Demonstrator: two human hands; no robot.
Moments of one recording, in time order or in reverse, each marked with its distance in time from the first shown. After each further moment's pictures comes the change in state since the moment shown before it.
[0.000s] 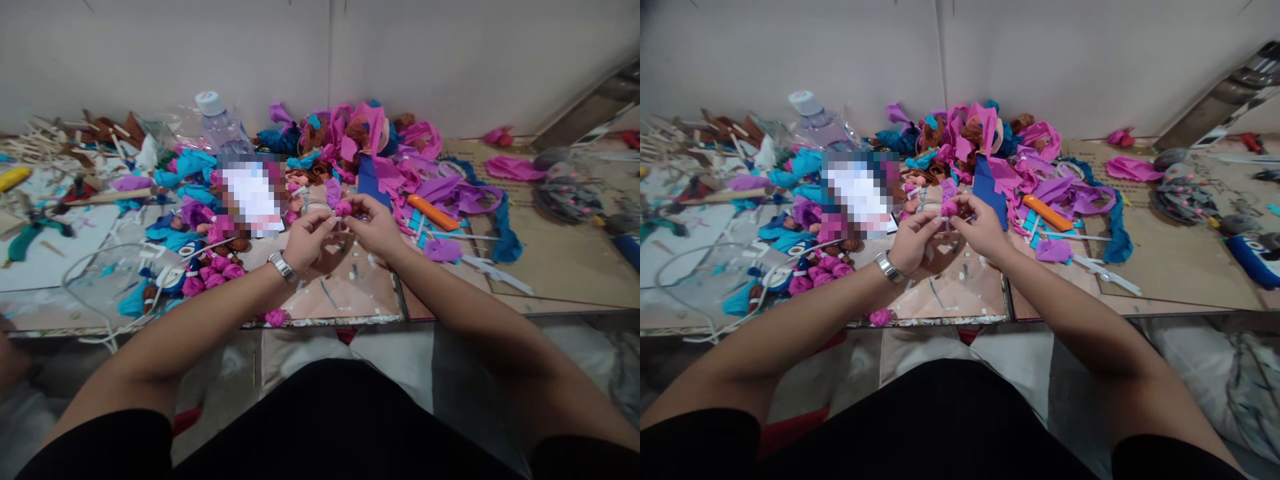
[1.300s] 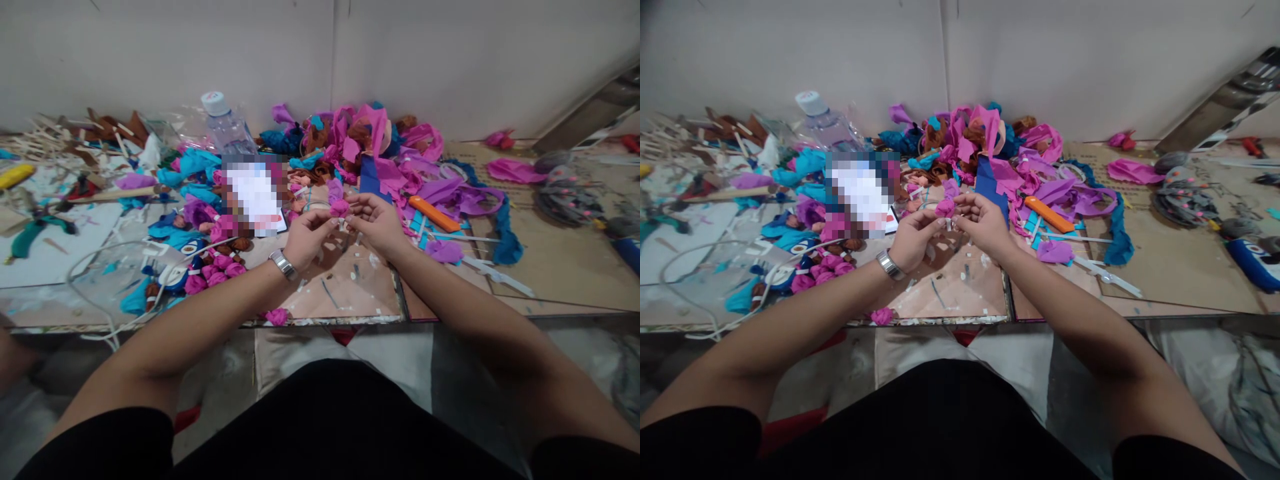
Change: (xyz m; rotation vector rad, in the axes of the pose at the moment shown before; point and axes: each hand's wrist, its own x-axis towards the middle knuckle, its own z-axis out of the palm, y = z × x) left_hand 0.004 0.004 -0.002 0.046 0.079 0.026; right_hand 0.004 0.007 -0.003 0.208 -0.003 0.099
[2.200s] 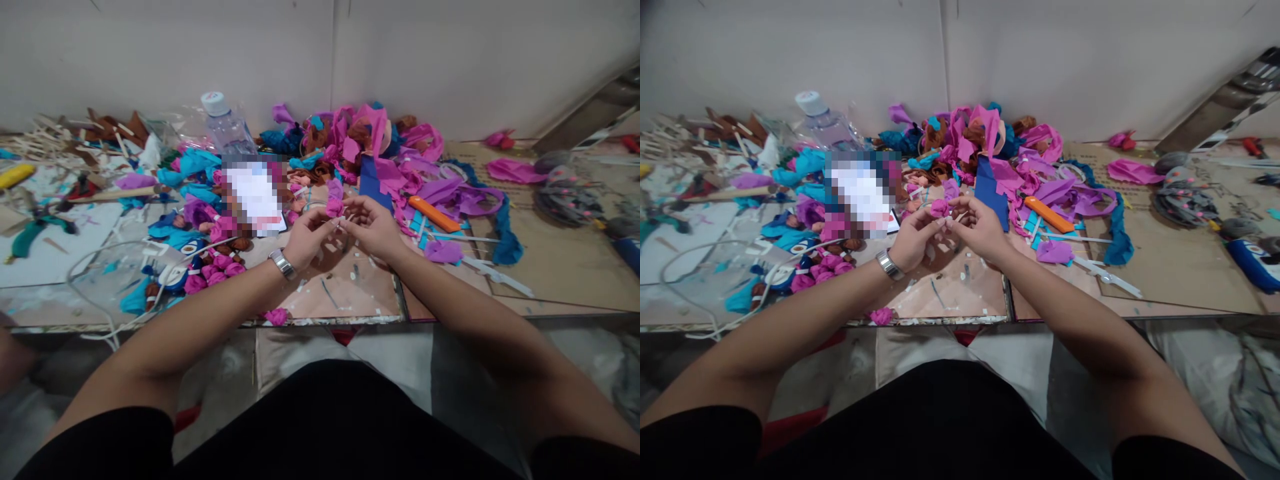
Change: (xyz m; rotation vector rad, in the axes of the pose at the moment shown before) left_hand 0.000 -0.002 -0.001 -0.023 -0.062 0.003; right_hand -0.008 -0.001 0.003 -0.174 -0.050 -0.135
